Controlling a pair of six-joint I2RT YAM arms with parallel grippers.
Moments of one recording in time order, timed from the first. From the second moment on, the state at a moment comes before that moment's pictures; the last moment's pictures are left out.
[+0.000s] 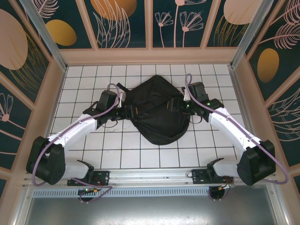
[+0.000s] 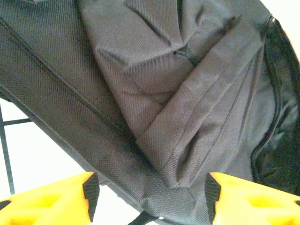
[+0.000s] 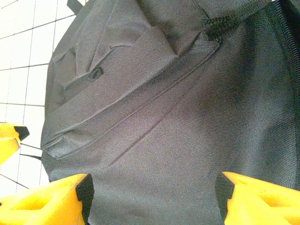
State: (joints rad) left arm -0.44 1.34 0.83 -0.30 0.38 -0.58; right arm 0.45 1.28 1.00 -0.57 -0.27 0.52
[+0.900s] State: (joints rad) left arm -0.47 1.33 0.79 -0.35 0.49 -0.50; right arm 0.45 1.22 1.00 -0.60 -0.28 0.52
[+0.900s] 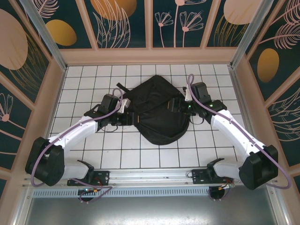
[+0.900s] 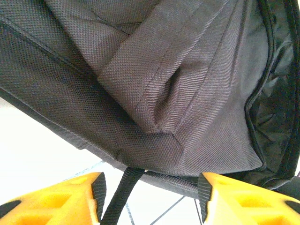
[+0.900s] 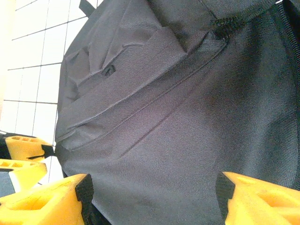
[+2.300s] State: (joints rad) left arm -0.47 1.19 0.66 -0.10 0.61 -0.73; right arm 0.79 1.21 0.83 -0.21 -0.34 1.29
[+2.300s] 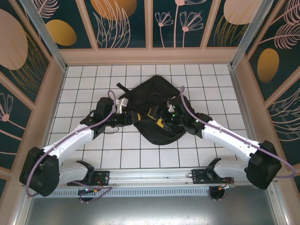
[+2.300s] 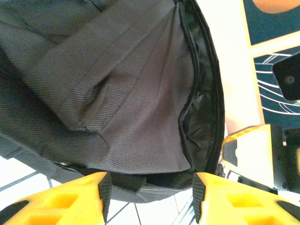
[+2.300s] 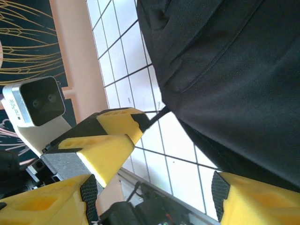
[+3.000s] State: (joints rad) left arm -0.44 1.02 0.85 -0.39 -0.02 -0.60; right arm 0.97 1.47 1.00 -0.22 -0.26 1.65
